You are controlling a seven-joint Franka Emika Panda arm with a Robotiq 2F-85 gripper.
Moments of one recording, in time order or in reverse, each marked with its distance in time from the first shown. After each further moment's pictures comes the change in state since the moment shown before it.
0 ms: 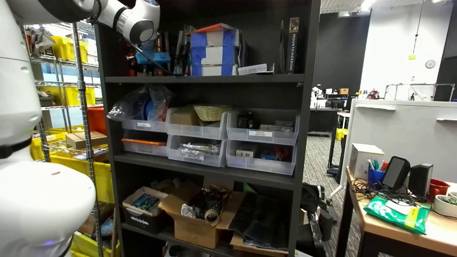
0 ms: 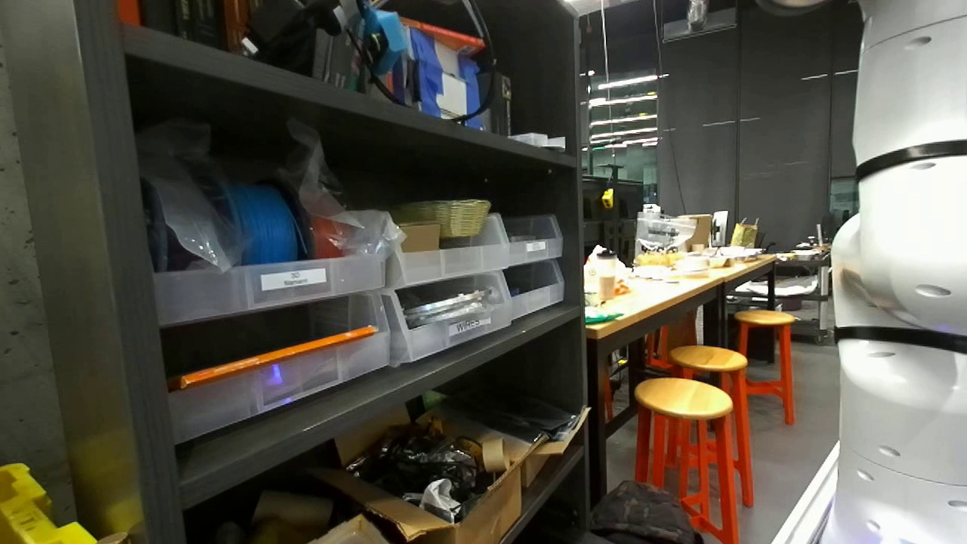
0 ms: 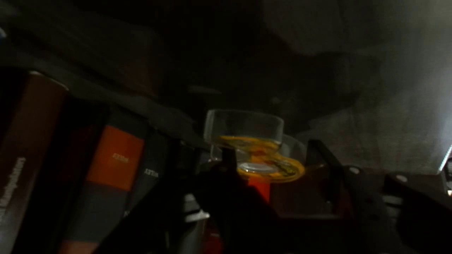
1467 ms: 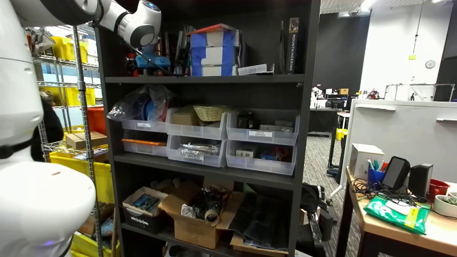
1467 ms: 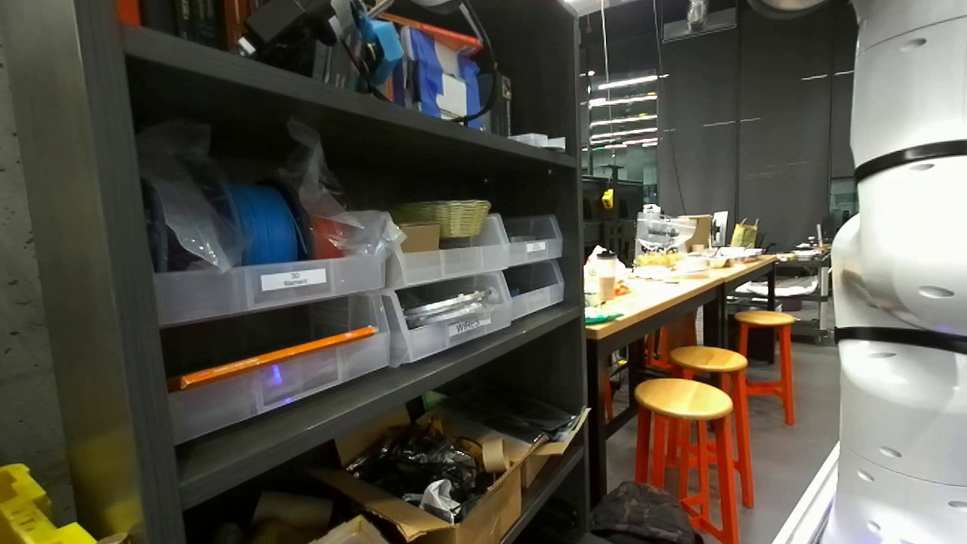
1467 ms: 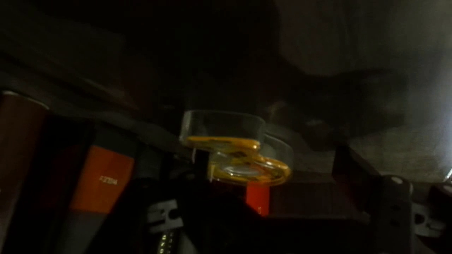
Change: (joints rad) arm 0.007 0.021 -0.001 -0.006 0.028 0.007 -0.003
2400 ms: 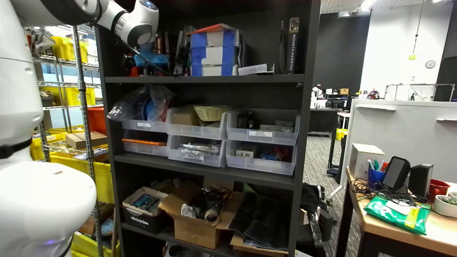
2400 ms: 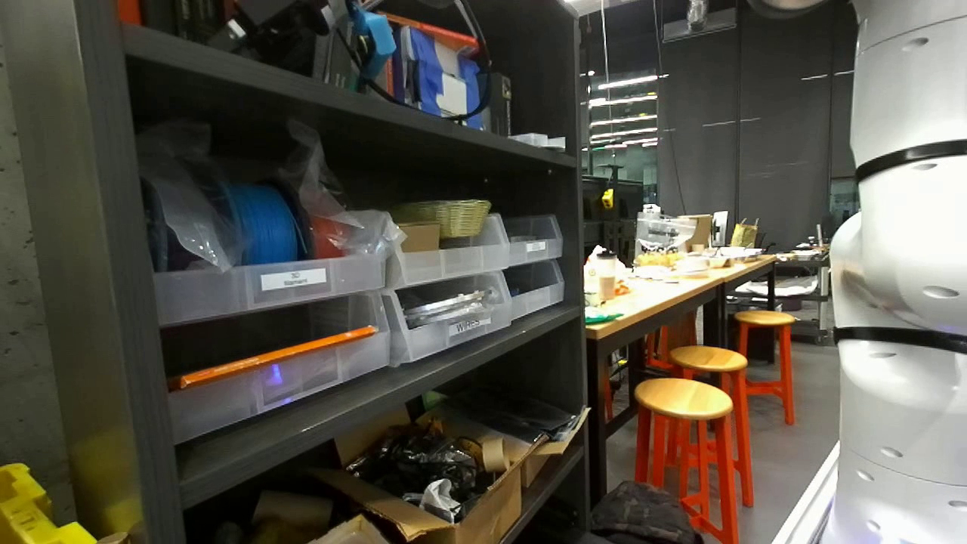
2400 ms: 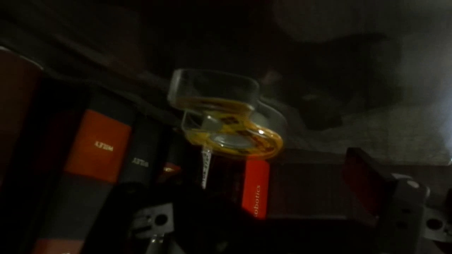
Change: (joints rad) arm 0.019 -0.001 0.000 0.005 0.018 0.051 -0.027
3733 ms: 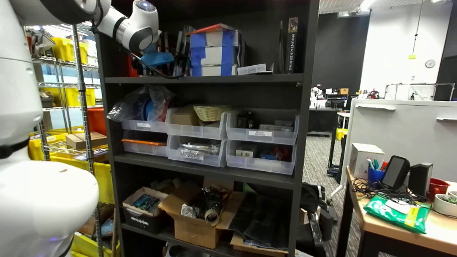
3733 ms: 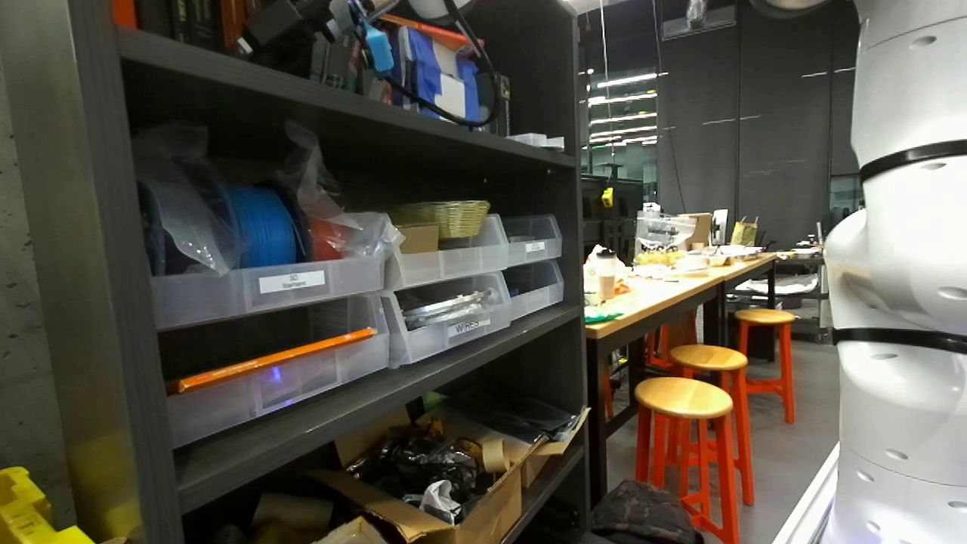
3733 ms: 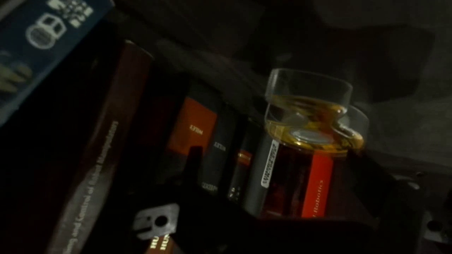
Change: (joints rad) arm 0.063 -0.007 -0.064 -0.056 -0.051 0.229 -0.010
